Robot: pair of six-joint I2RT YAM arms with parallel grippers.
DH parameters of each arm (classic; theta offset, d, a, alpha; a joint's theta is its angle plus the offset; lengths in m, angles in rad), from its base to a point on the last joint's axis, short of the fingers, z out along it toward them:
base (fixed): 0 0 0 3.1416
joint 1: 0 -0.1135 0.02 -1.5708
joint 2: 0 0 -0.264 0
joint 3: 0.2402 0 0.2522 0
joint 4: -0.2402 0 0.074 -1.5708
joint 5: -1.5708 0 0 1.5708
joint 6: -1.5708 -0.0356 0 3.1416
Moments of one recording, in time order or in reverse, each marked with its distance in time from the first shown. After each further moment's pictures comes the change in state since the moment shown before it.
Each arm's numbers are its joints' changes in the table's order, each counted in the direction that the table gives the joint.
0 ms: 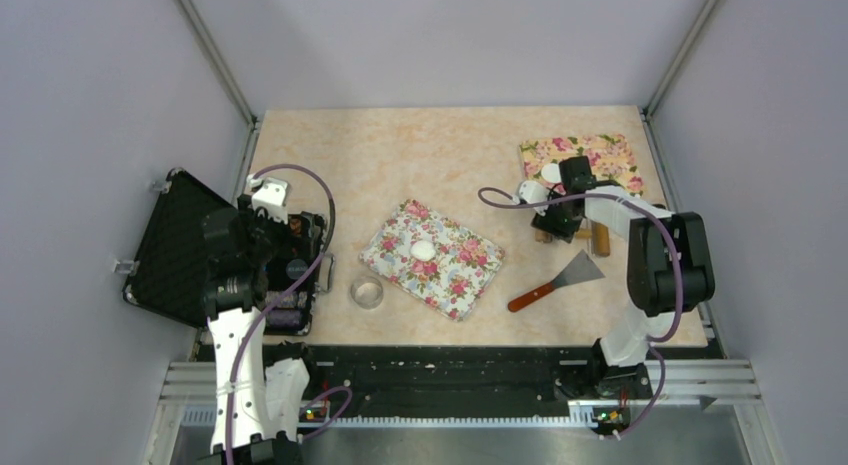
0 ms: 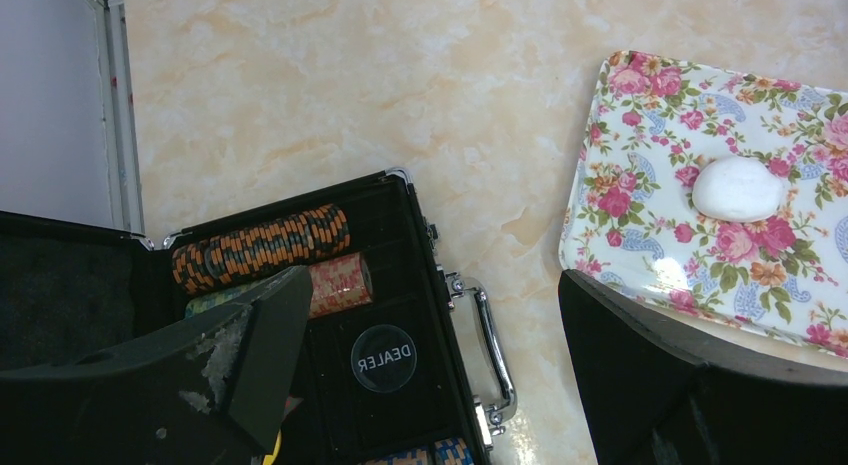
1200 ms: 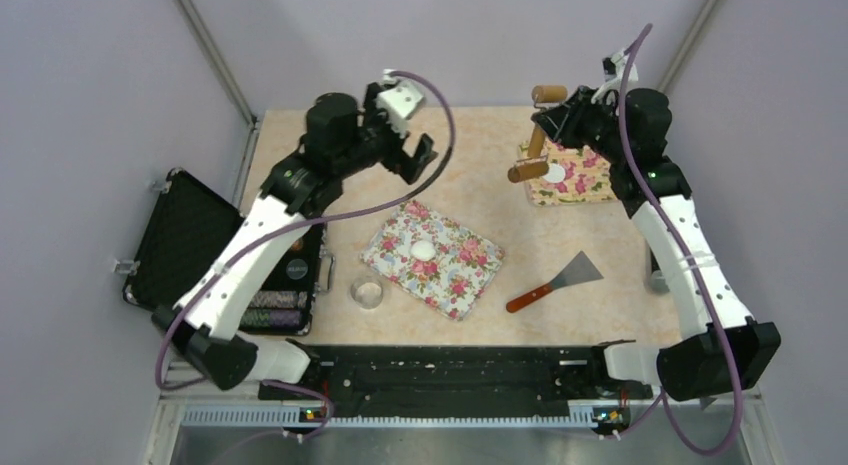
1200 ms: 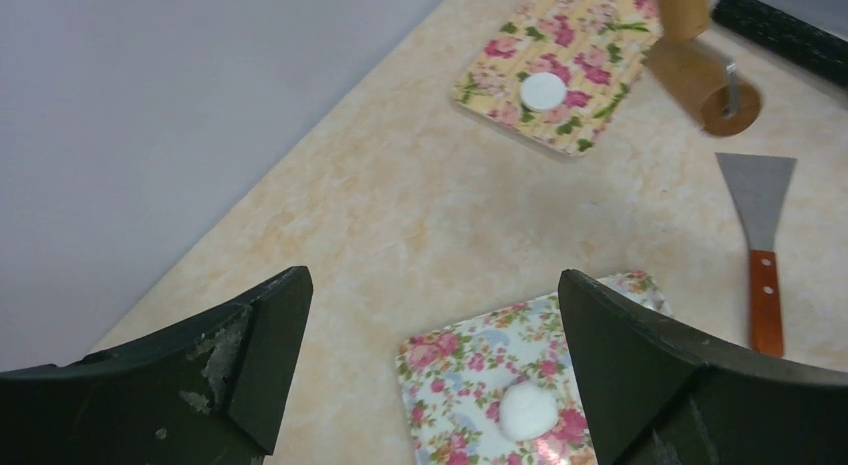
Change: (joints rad) left arm 0.789 -0.583 0.780 0.029 0.256 0.042; right arm -0.033 0.437 0.346 0.237 0.216 -1.354
